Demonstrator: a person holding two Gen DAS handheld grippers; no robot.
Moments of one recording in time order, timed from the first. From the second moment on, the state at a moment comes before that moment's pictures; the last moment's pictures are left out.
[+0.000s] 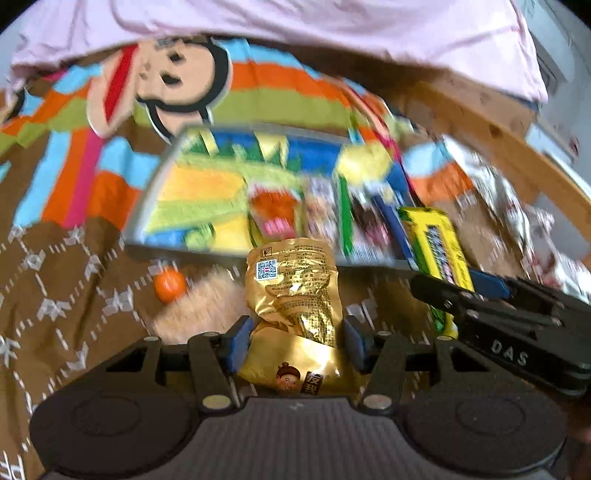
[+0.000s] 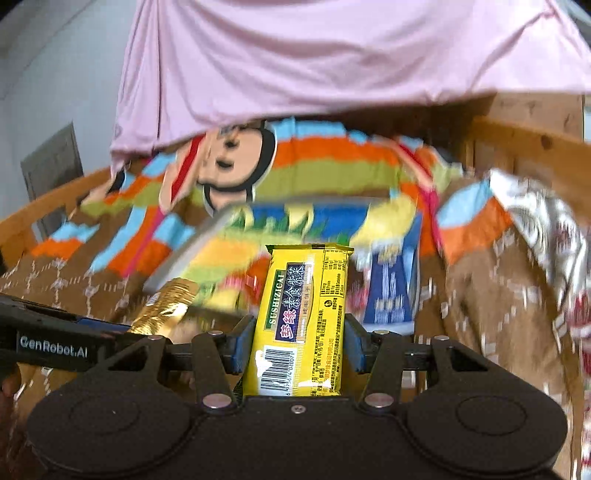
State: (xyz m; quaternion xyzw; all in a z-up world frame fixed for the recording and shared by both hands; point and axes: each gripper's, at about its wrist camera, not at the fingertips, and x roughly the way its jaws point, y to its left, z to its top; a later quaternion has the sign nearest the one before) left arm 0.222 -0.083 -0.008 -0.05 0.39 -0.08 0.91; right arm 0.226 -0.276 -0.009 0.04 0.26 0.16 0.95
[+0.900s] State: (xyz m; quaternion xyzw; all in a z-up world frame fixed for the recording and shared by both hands) left arm 0.360 -0.078 -0.060 -0.05 0.31 0.03 0.95; right arm 0.353 -0.278 -0.070 0.10 0.23 0.09 0.96
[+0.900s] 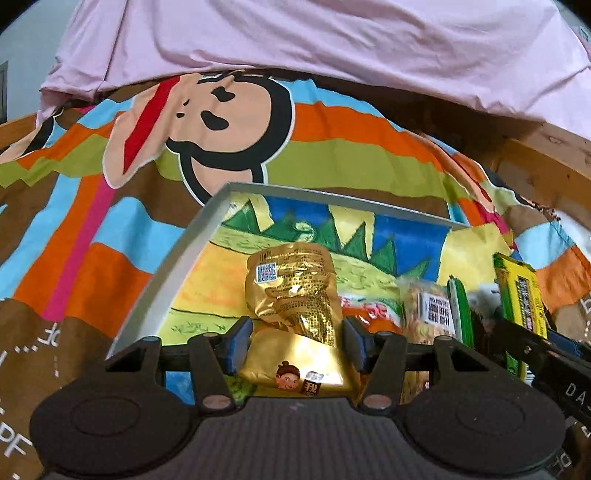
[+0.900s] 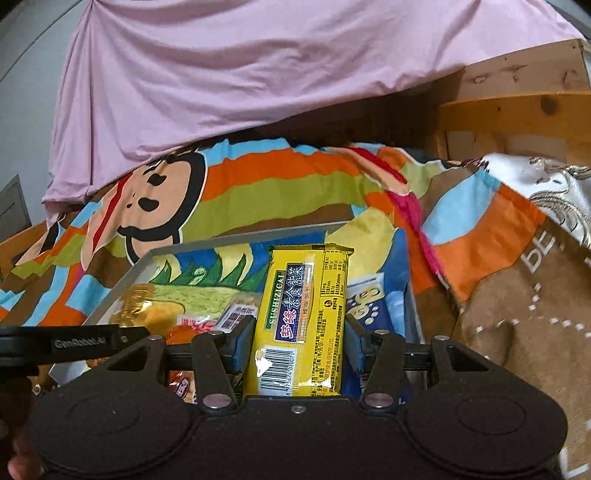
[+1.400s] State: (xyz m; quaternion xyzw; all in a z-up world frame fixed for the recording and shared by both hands) left arm 0.356 -0.094 -0.069 -0.03 0.30 0.04 0.95; right arm 0.354 -0.264 -0.082 0.06 0.25 0.10 0.96
